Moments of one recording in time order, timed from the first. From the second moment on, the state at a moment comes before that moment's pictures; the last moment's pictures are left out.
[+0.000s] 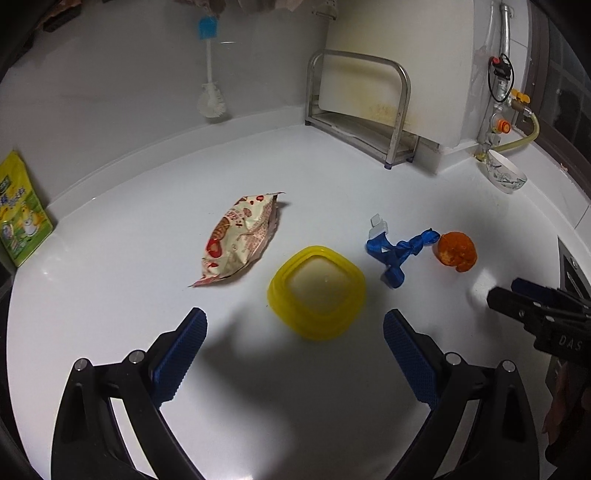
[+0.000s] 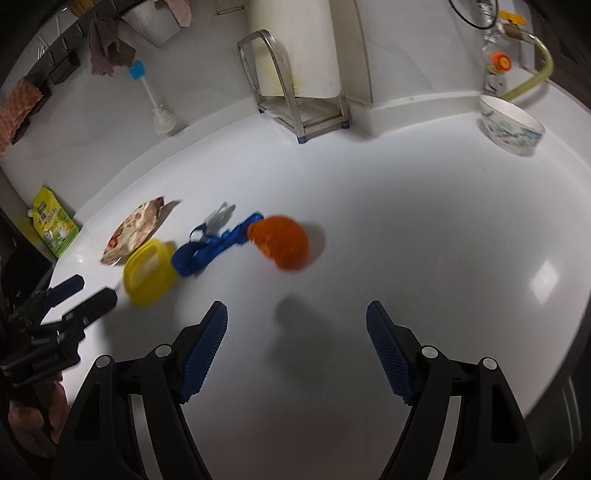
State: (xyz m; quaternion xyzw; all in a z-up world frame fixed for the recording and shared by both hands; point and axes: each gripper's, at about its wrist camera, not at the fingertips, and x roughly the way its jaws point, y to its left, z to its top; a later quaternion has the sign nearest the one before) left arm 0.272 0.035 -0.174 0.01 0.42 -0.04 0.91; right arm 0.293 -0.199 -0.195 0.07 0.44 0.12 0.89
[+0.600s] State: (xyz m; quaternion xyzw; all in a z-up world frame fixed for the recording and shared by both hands) left arm 0.304 0.027 -0.200 0.00 0.44 -0.07 0.90; right arm 0.351 -0.183 -0.208 0.03 0.44 0.13 0.89
